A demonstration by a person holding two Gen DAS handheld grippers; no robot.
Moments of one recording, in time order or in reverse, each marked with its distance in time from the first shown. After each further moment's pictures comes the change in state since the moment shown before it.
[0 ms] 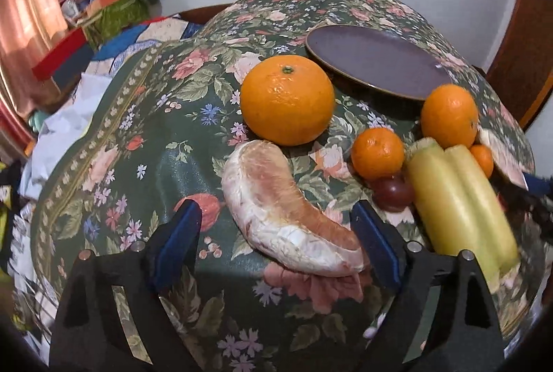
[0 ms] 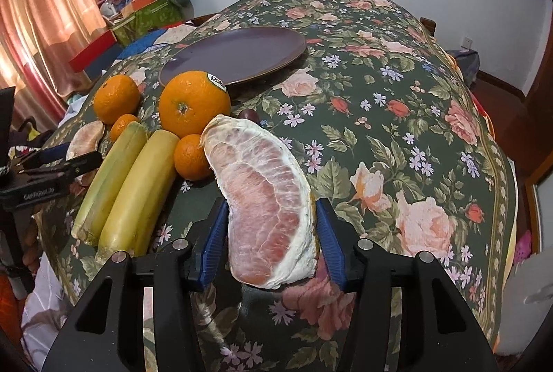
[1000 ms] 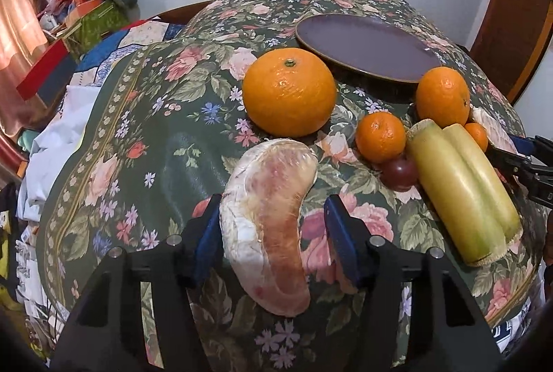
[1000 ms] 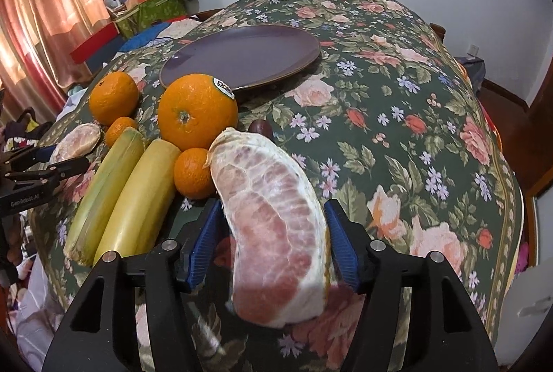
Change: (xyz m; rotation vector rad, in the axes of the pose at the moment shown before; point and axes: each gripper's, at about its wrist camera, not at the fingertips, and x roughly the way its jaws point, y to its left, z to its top) left arm 0.001 0.014 0.002 0.076 0.039 -0.060; right arm 0.015 0.009 0.012 -0.044 0.009 -0.009
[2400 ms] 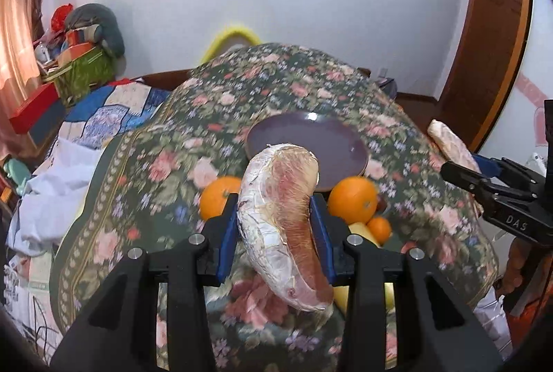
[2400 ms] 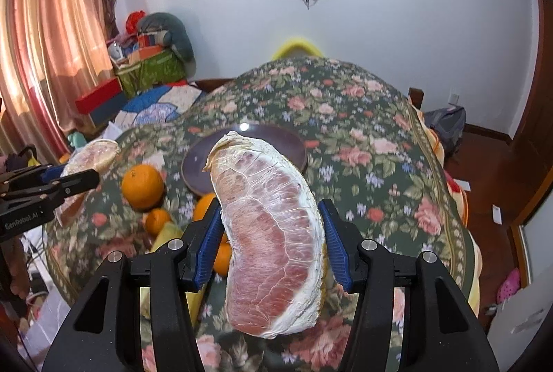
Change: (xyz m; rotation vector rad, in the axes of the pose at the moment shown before) left arm -0.091 -0.035 0.053 -0.007 -0.255 -0.113; right arm -0.077 0.009 0.045 0.006 -0.269 -0.047
